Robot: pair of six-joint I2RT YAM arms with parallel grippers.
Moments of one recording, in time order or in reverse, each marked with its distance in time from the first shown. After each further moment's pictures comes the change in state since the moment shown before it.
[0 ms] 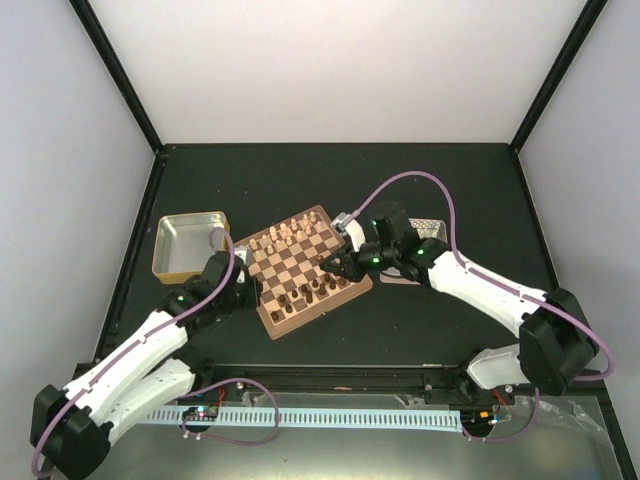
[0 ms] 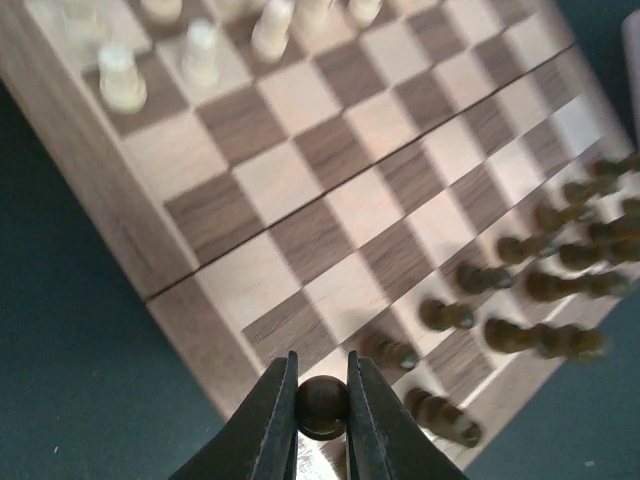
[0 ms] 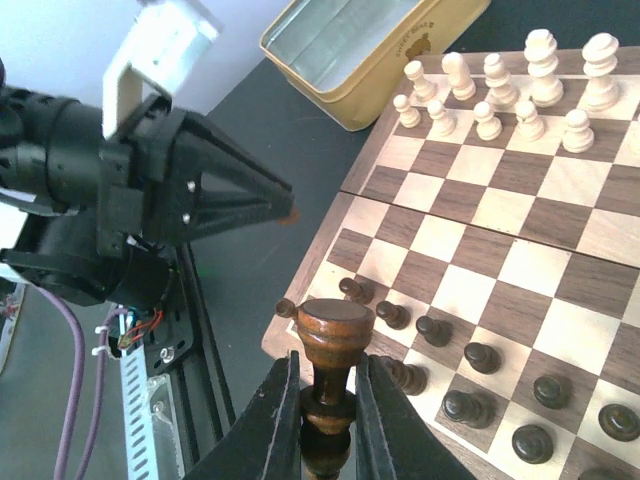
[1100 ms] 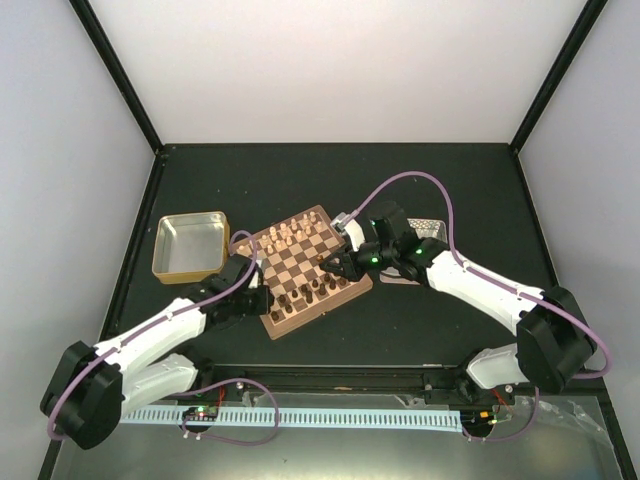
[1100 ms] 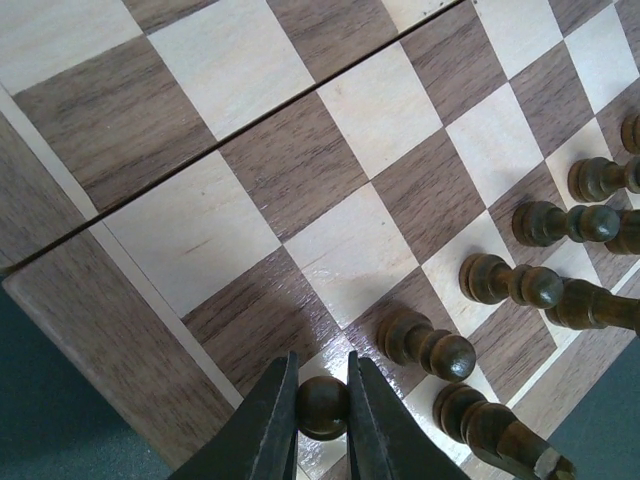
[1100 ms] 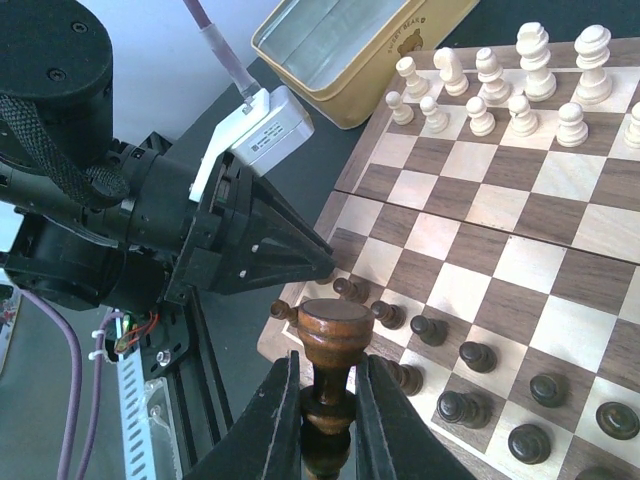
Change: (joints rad) left arm -0.013 0.236 -0.097 0.168 0.108 -0.006; right arm 0.000 0.017 0.000 0.007 0.015 0.018
